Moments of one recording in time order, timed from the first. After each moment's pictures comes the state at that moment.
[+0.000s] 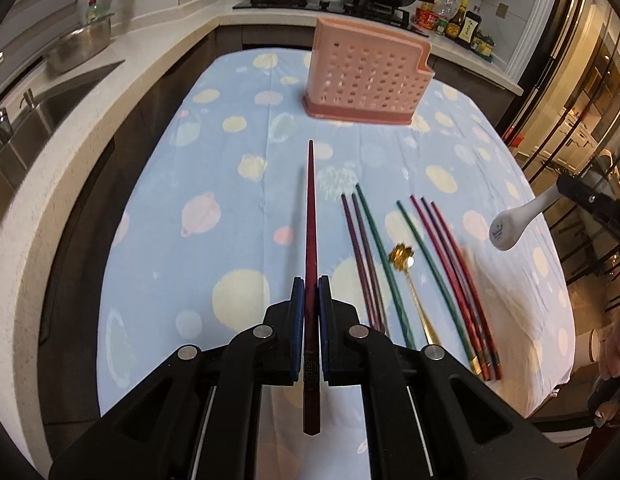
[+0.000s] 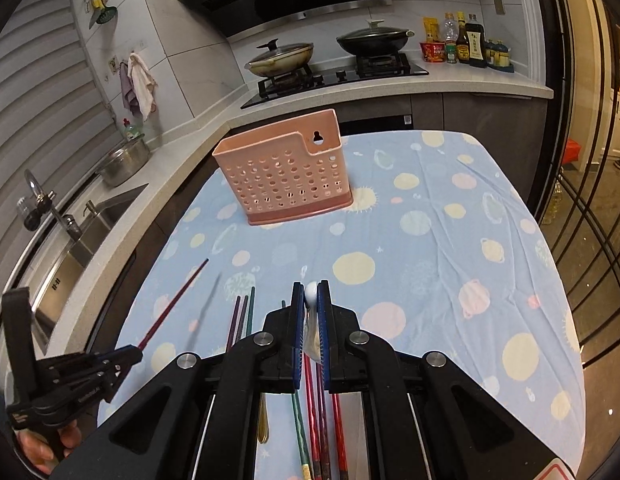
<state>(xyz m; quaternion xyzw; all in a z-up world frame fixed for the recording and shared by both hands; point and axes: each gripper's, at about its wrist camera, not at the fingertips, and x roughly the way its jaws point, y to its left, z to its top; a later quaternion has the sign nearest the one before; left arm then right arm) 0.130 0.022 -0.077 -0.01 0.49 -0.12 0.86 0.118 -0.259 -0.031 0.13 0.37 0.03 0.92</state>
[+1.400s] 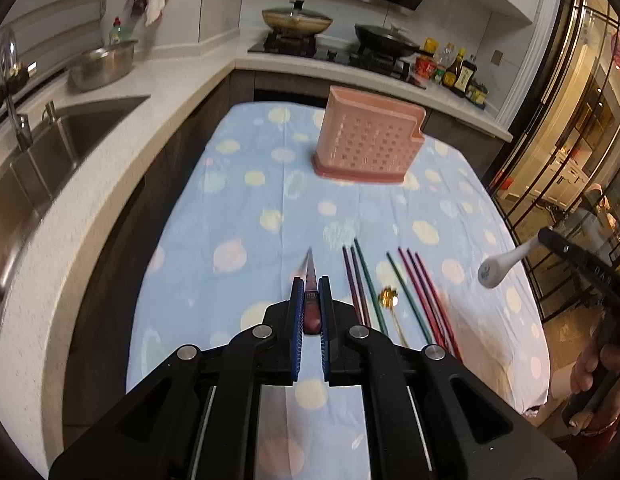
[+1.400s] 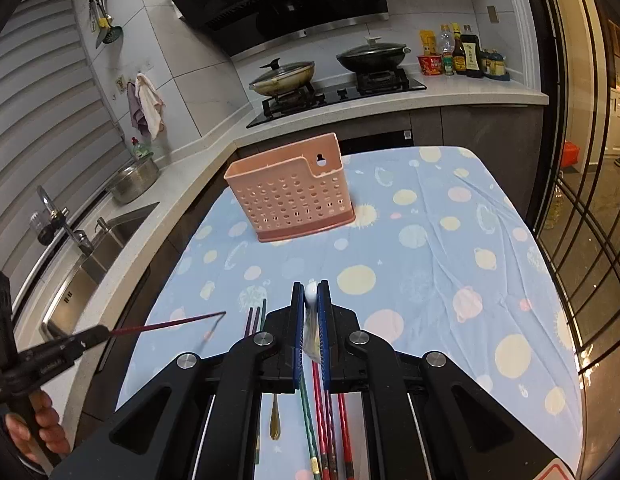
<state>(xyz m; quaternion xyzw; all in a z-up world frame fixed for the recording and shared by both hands) 0.119 0.053 0.001 -0.04 0.41 -0.12 0.90 0.101 -0.263 -0.003 0.14 0.34 0.04 0.93</state>
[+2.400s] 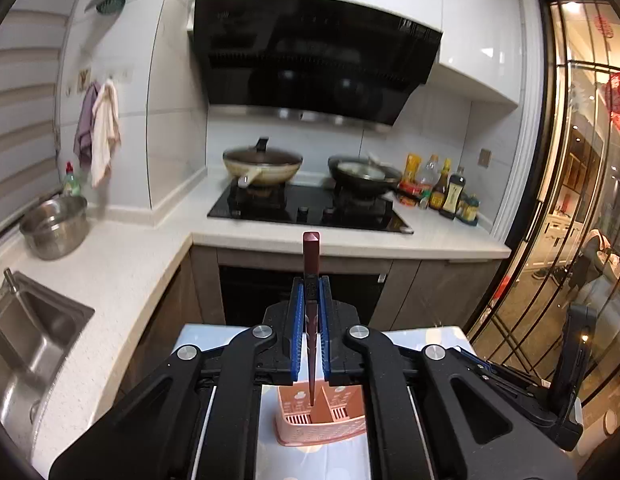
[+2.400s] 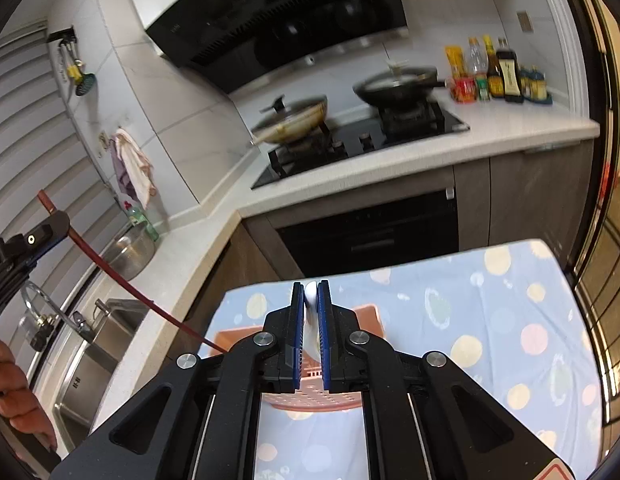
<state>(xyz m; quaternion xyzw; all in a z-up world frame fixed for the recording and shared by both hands) 0.354 -0.040 0.145 -0.03 0.23 -0.14 0.96 0.352 -0.287 0.042 0.20 0.31 0.06 0.93</state>
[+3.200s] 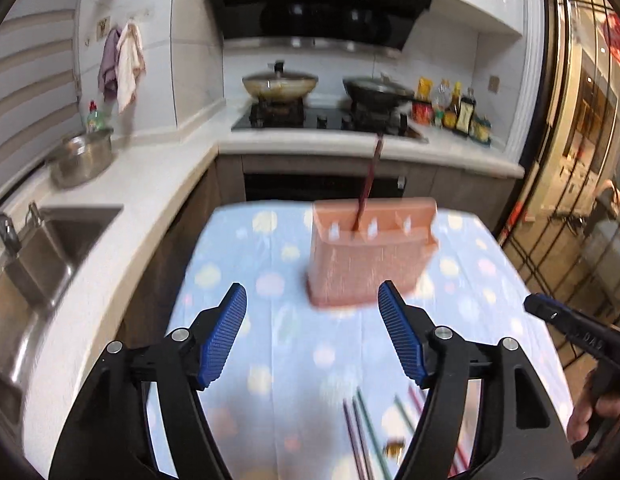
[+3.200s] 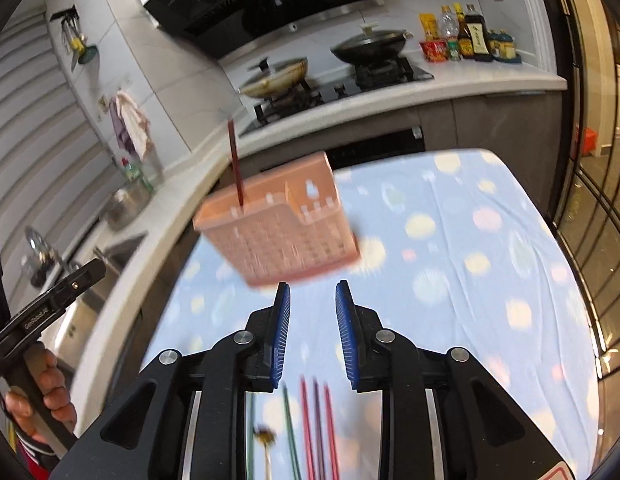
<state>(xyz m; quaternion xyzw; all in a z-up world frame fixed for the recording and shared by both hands) 0.228 -0.005 0.026 0.01 0.34 -0.11 0.93 0.192 -0.297 -0.025 0.18 0.36 0.05 0.92</state>
